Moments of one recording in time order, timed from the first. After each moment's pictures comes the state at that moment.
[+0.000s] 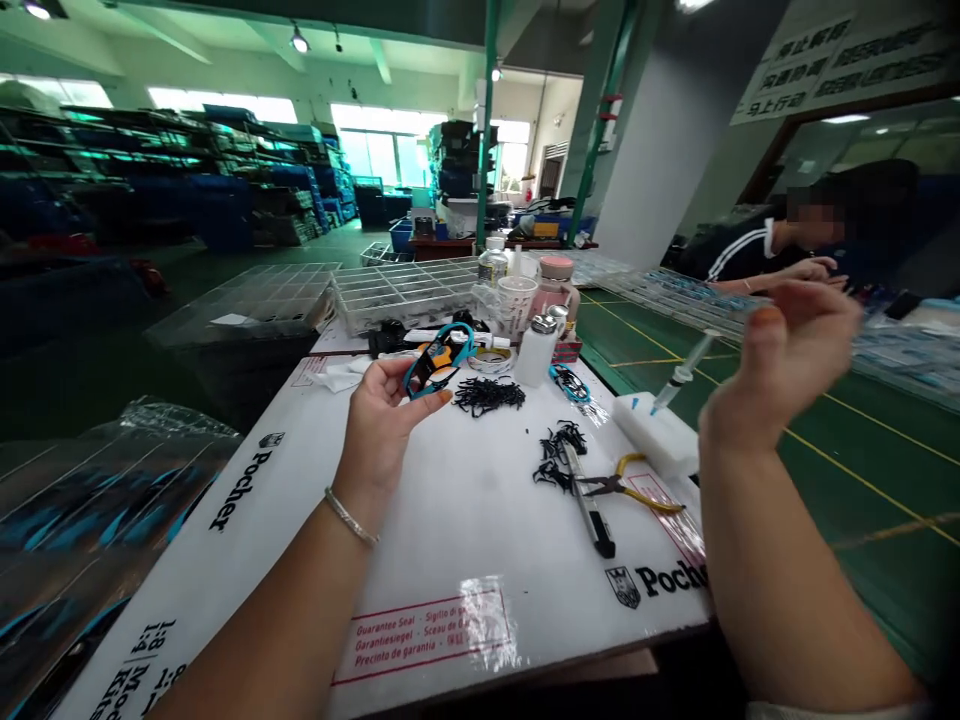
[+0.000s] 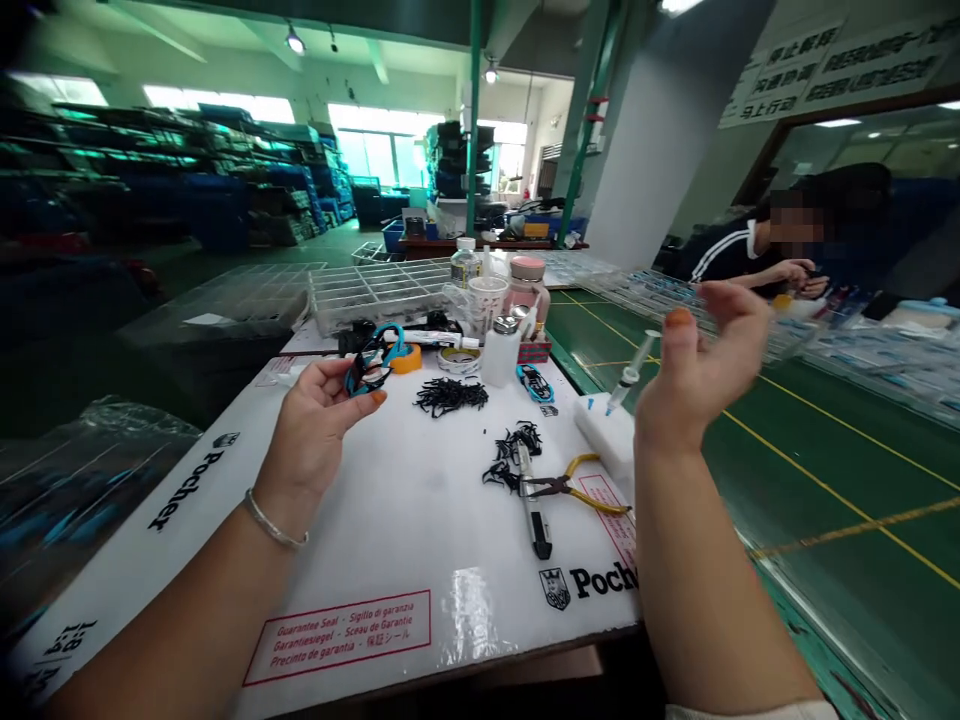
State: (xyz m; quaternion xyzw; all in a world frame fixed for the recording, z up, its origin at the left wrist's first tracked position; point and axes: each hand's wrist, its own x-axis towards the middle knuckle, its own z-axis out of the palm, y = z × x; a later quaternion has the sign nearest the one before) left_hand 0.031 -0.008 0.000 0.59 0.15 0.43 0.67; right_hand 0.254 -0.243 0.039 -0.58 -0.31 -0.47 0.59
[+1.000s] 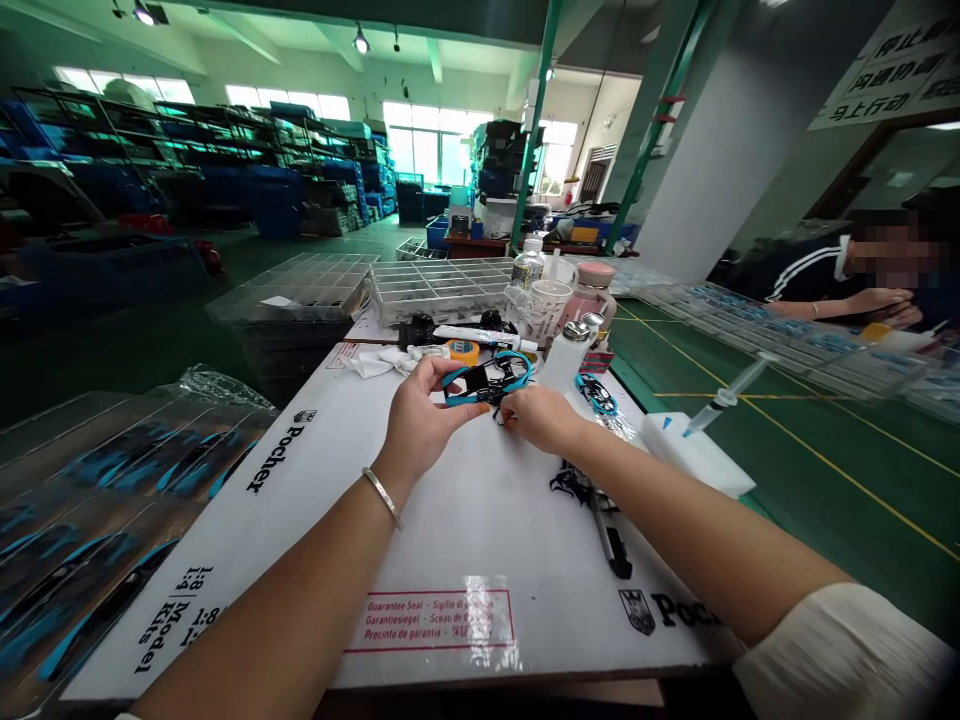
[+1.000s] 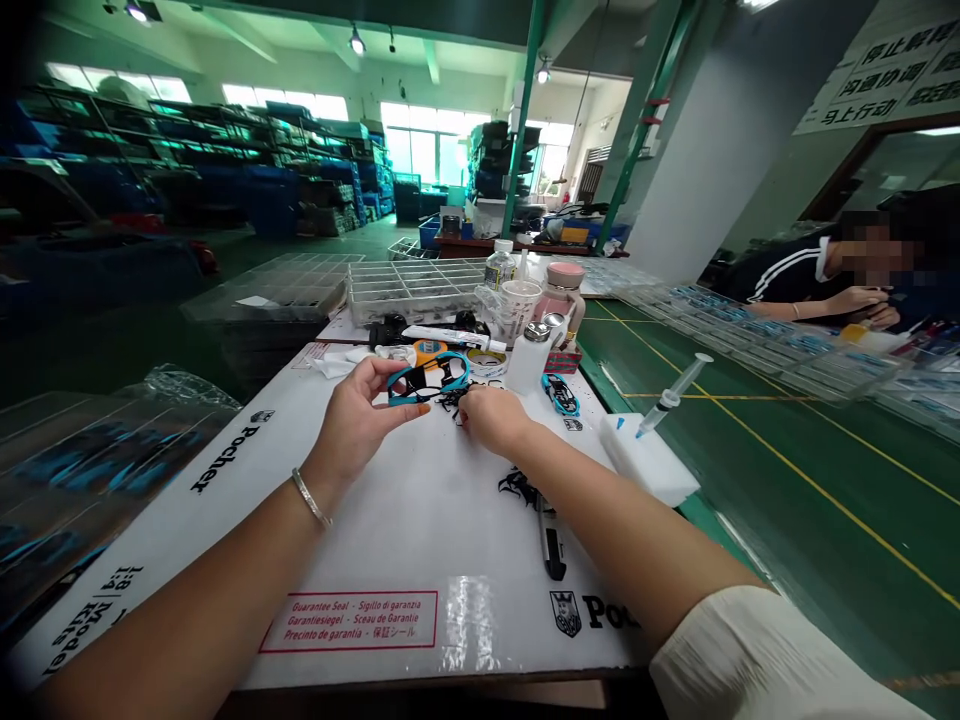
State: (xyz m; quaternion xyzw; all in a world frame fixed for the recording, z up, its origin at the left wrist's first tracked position) left_hand 0.033 -0.006 -0.010 0.71 0.18 0.41 0.54; right_hand 0.200 -0.105 -0.016 -0.81 -0.59 -0.01 0.03
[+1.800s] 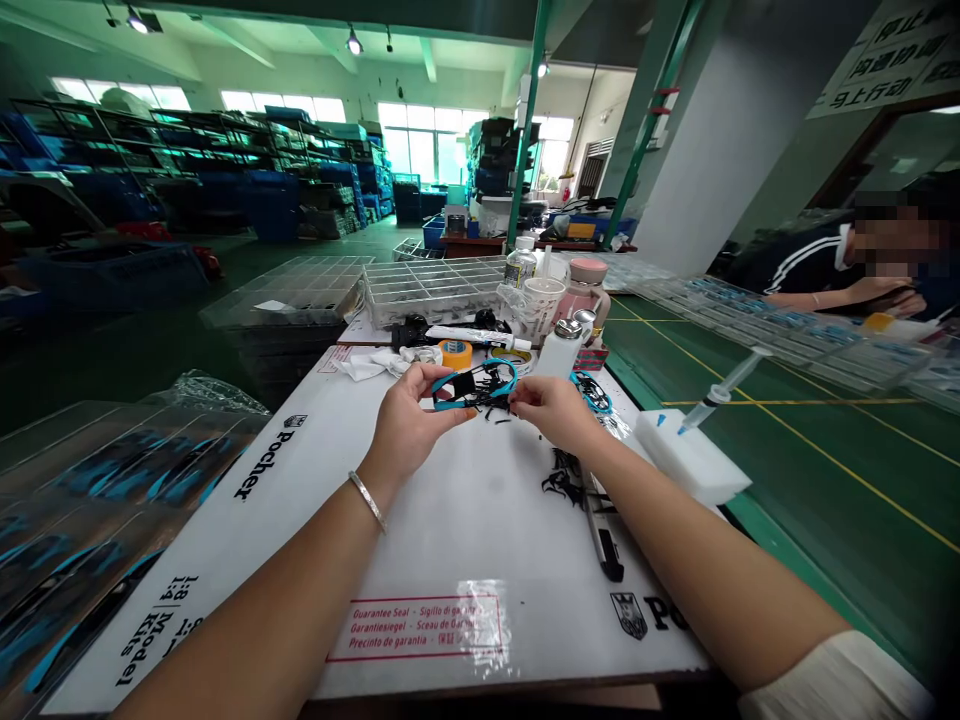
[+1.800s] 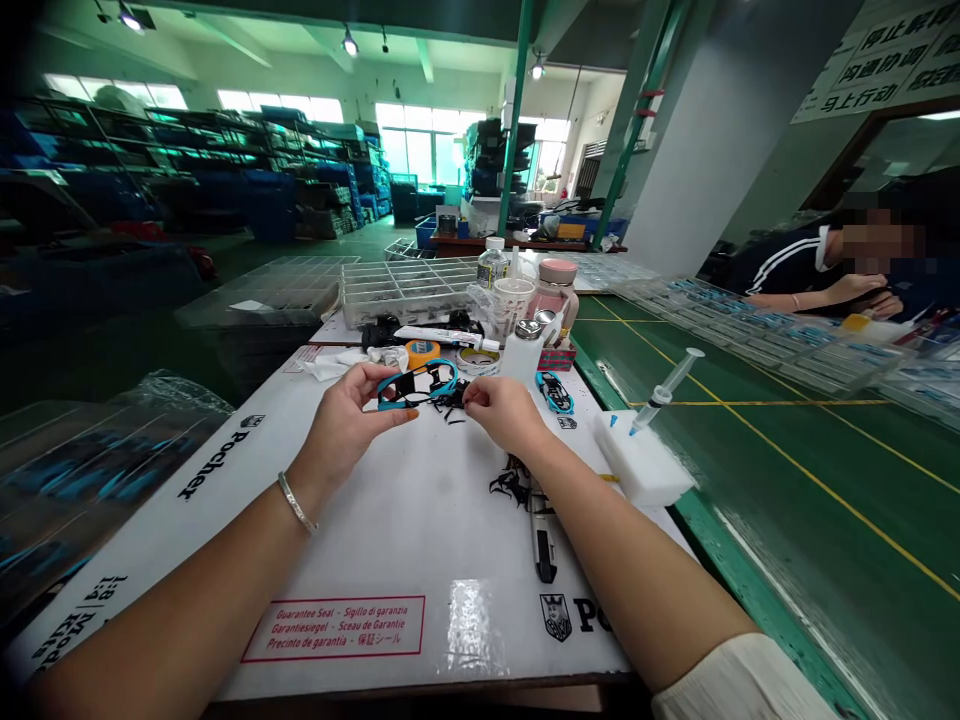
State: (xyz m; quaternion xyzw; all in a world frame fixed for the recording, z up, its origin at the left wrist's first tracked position) left_hand 0.033 -0.006 -0.011 0.72 0.20 0.38 0.54; right_hand 0.217 -0.128 -0.022 -0.78 -0.50 0.08 0.37
